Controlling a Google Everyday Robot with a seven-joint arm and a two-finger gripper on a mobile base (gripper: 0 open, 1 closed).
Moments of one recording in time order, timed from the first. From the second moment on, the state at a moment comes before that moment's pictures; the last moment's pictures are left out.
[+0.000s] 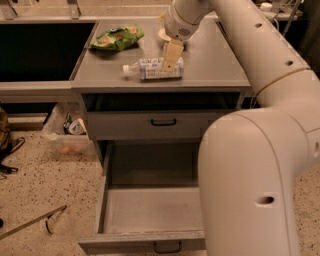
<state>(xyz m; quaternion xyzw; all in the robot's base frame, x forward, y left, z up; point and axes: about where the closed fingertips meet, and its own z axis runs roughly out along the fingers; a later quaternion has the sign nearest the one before) 0.774 -0.027 0.924 -0.73 0.61 0.00 0.31</state>
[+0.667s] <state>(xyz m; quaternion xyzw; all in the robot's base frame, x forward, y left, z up) 0.800 -0.014 0.884 -0.71 0.64 0.03 0.29</state>
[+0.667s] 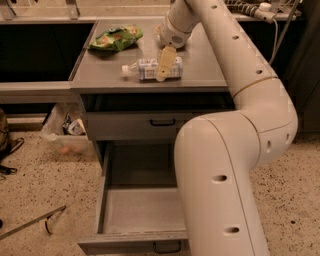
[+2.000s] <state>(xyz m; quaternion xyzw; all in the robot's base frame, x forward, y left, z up) 0.805 -0.017 0.848 -0.69 0.68 0.06 0.26</state>
